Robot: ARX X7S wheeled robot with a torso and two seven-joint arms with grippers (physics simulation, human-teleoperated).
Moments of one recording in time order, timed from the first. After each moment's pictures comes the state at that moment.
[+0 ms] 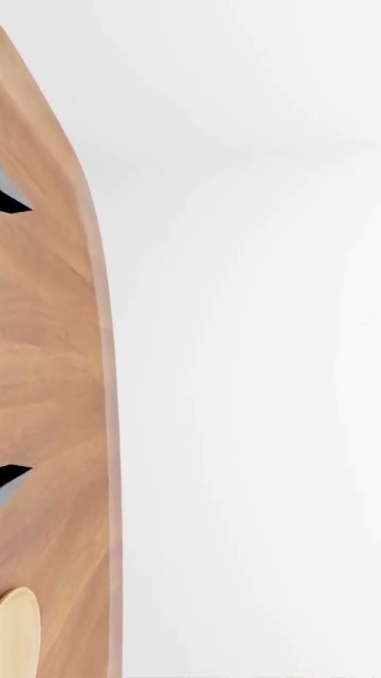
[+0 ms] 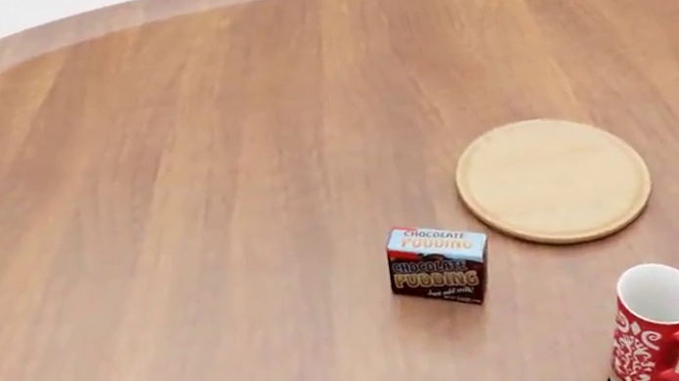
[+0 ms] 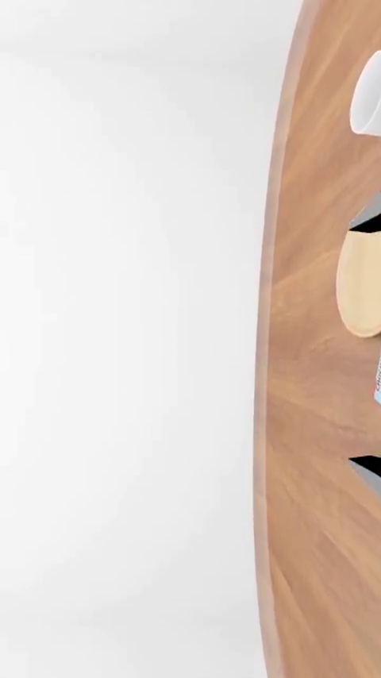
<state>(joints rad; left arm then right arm) 0.25 -0.23 0.15 0.52 -0.03 0.04 -0.33 -0.28 0.24 -0.19 -0.60 0.04 0.01 0.31</state>
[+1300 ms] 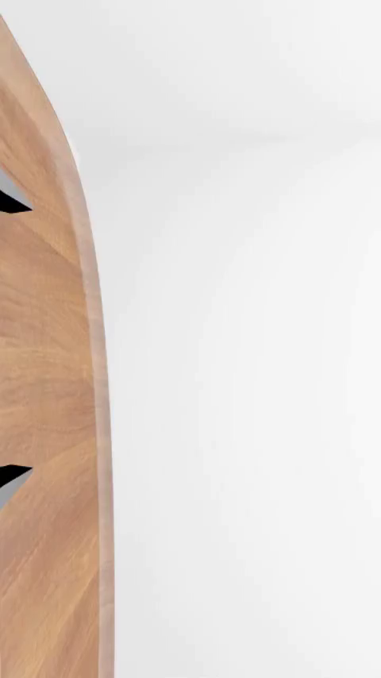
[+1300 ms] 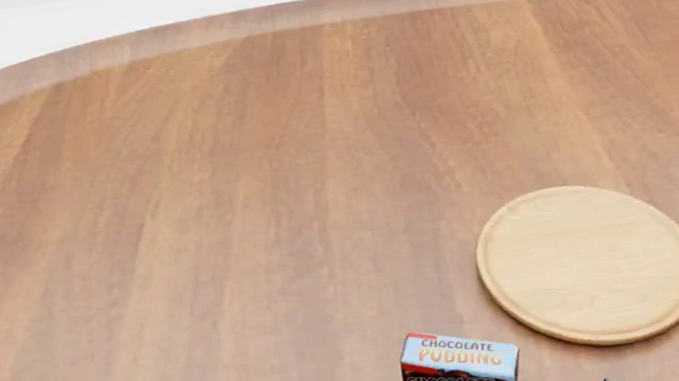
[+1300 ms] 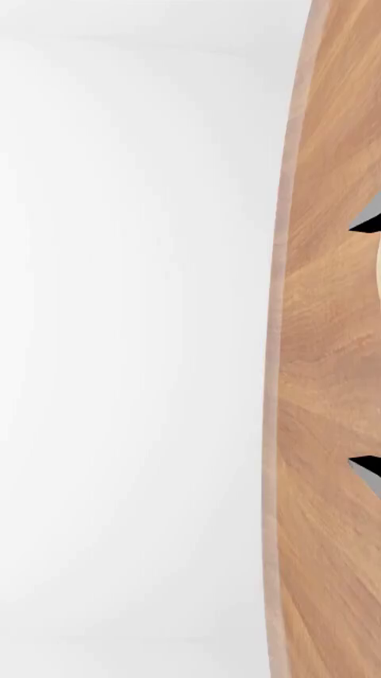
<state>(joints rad) 0.24 -0.26 0.18 0.52 -0.04 0.04 -0.37 -0.28 0.28 -0.22 -0.59 0.04 0.00 0.35</state>
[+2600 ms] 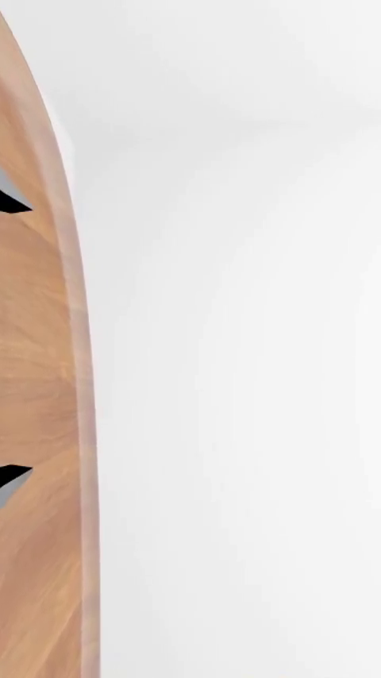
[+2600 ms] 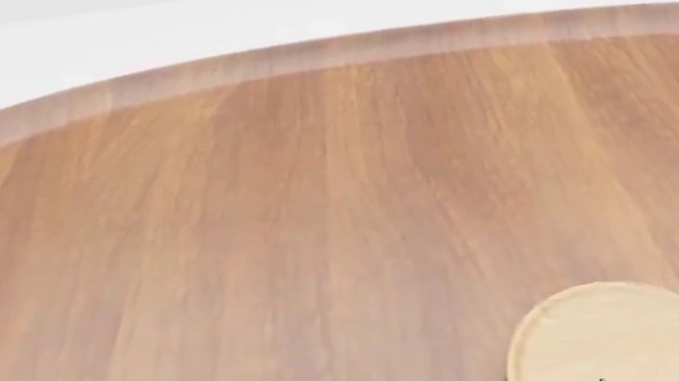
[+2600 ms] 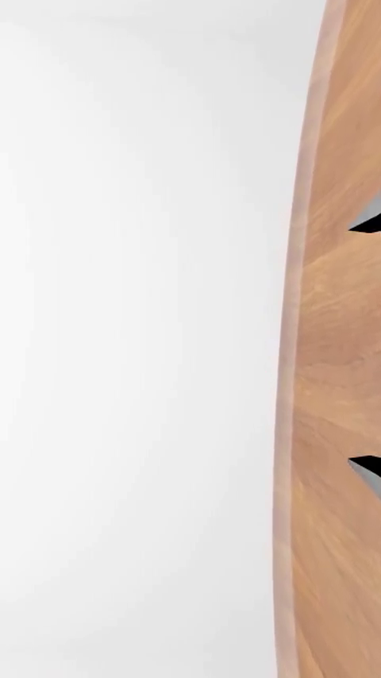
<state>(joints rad) 0.24 -0.29 0.21 0.51 -0.05 0.05 -0.40 -0.26 0.31 -0.26 -0.59 0.04 0.01 0.39</state>
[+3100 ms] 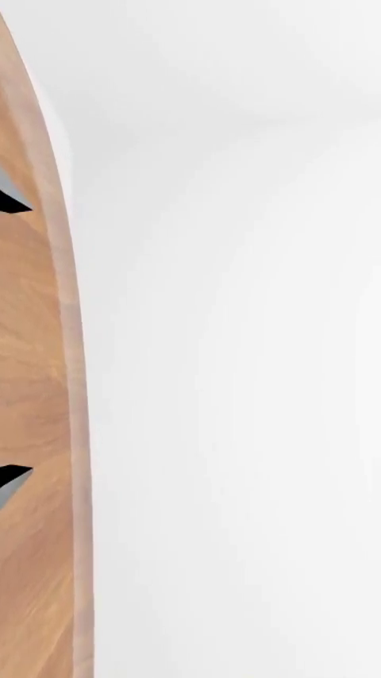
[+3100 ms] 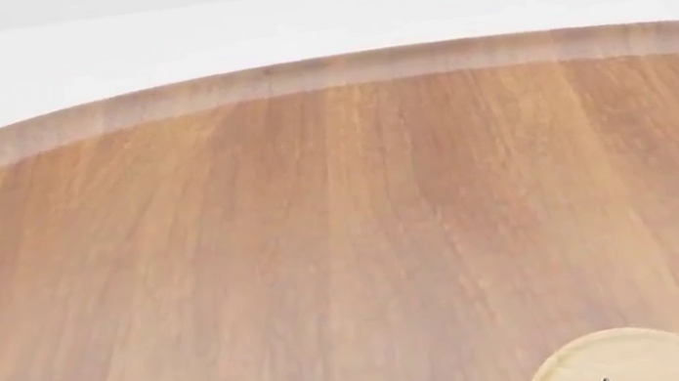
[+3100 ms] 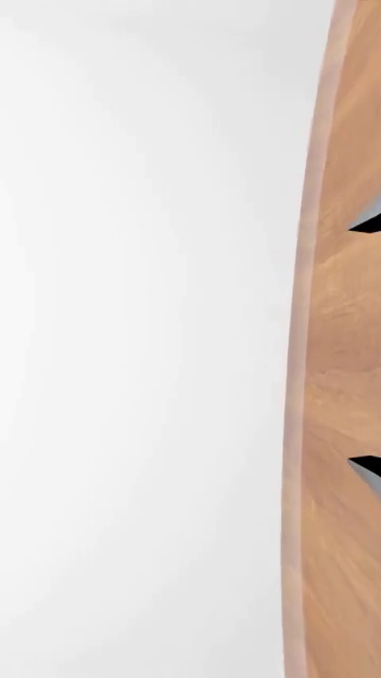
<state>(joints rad) 0.23 -0.30 0.22 0.50 -0.06 0.06 -0.41 -0.26 0.32 -0.27 -0.59 0.03 0.01 0.42</state>
